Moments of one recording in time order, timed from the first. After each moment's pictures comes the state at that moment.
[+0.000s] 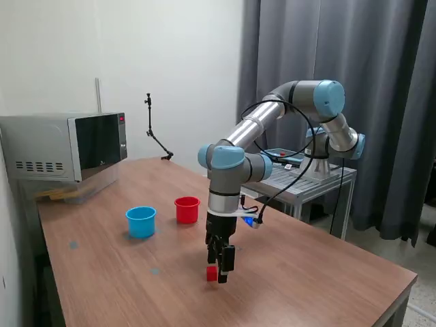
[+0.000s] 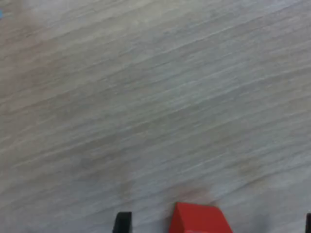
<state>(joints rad) 0.09 -0.52 1.00 -2.19 -1.53 -2.64</state>
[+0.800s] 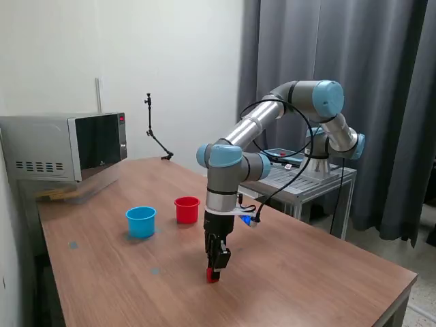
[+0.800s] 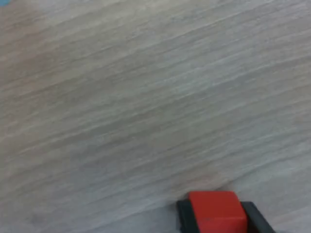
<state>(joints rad) 0.08 -0.52 0.99 -2.19 -1.53 -2.65</state>
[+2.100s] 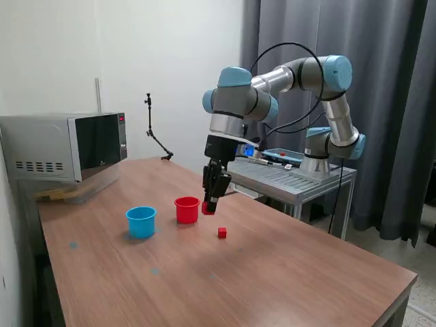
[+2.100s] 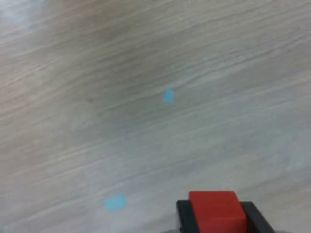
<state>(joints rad) 0.07 -0.77 1.02 -2.08 -1.56 -2.67</state>
